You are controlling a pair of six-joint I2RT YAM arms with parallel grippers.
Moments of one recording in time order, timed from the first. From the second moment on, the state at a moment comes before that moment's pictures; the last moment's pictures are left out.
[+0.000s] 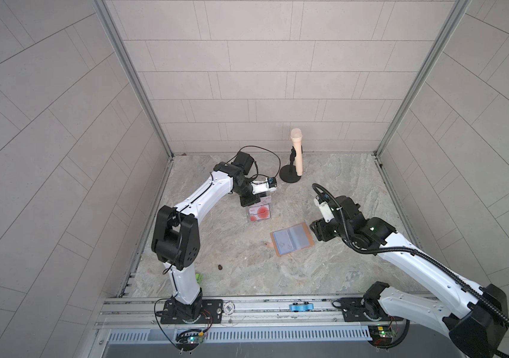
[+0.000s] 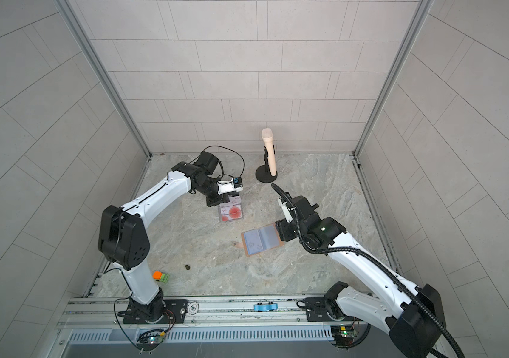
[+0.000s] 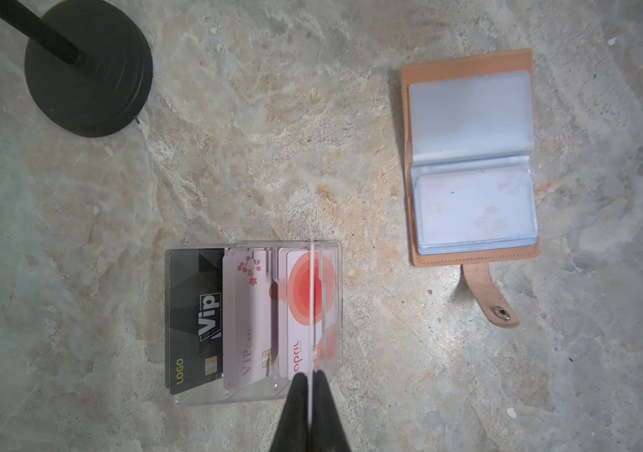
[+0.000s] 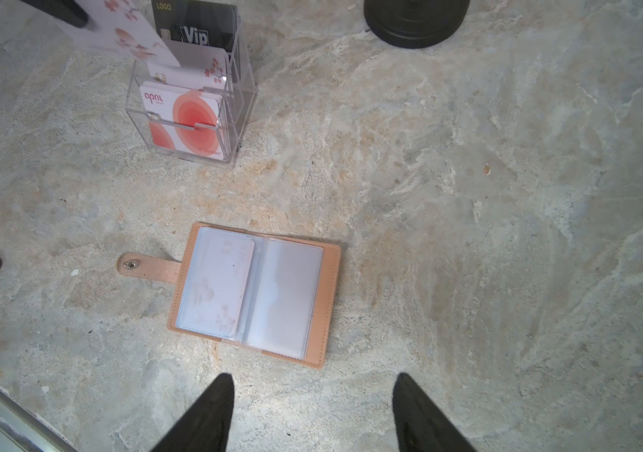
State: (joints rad) left arm -0.40 1.83 1.58 -0.97 0.36 0.94; right arm 0.58 1.04 0.84 -0.68 0.04 0.19
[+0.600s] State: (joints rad) left arm -0.37 1.96 1.63 -0.94 0.32 0.96; right arm 0.58 1.04 0.83 -0.67 0.07 0.20
